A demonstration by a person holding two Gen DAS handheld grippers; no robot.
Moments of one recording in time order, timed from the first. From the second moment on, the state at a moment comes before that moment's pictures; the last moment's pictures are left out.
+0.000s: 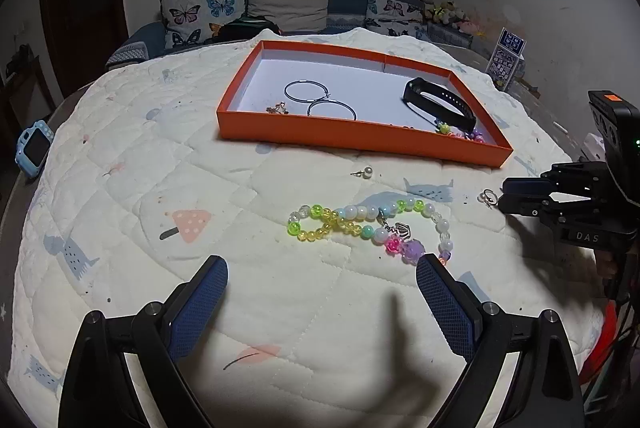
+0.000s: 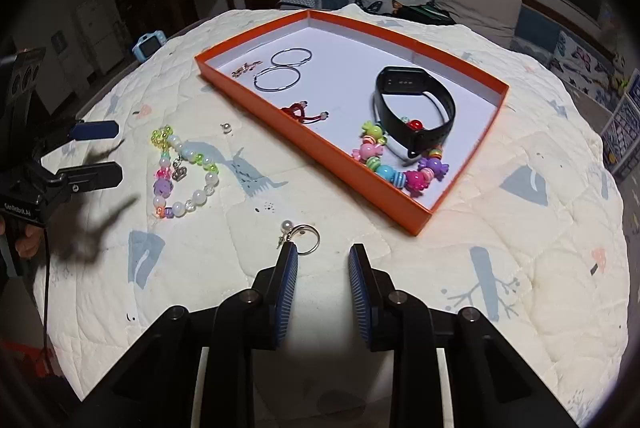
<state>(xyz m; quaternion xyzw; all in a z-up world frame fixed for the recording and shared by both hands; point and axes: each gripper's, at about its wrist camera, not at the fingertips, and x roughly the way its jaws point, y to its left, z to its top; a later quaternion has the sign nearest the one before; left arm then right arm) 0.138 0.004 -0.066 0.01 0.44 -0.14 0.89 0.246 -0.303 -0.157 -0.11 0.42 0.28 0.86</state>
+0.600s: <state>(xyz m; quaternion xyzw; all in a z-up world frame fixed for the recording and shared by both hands) 0.140 -0.010 -0.068 0.02 0.44 -0.15 0.89 0.245 -0.285 -0.159 -0.16 0.40 0.30 0.85</state>
